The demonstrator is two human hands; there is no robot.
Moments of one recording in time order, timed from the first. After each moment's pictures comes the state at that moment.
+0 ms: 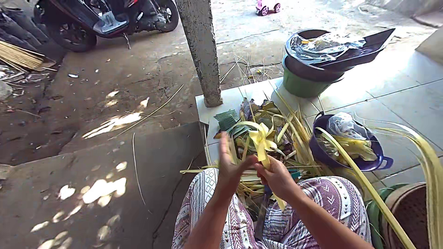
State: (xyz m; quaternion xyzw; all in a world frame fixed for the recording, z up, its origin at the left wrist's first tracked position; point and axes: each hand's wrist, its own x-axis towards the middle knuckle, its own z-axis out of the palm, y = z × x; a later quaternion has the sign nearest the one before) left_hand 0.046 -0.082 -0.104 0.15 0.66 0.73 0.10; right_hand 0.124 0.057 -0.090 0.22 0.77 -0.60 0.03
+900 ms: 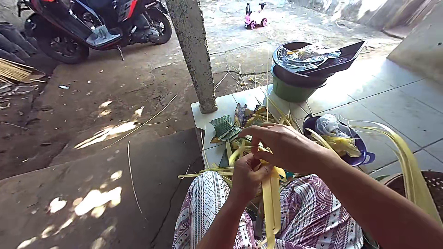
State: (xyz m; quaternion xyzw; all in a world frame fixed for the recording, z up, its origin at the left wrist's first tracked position) left_hand 0.083 -0.060 -0.066 0.24 0.63 0.70 0.23; right_hand 0.112 0.079 0.027 -0.11 0.97 -0.23 -0.04
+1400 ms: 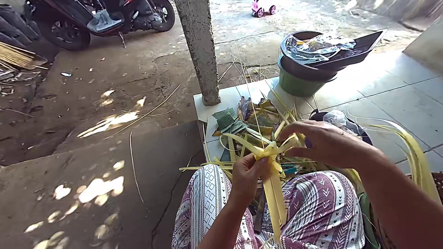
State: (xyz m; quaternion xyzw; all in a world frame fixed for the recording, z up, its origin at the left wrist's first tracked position) left_hand 0.093 -0.066 -0.079 0.13 0.57 0.77 0.25; right_hand 0.145 0.144 0.007 -0.10 0.96 -0.24 -0.05
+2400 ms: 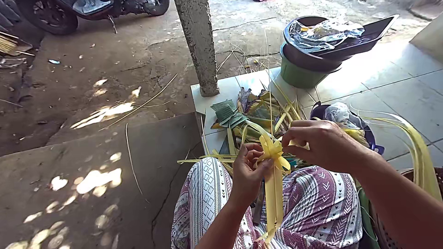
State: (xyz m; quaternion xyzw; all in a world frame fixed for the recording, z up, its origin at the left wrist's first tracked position) left_hand 0.102 -0.069 -0.084 0.15 0.57 0.78 0.22; right_hand 0.146 0.128 -0.011 -0.13 0.97 -0.16 -0.11
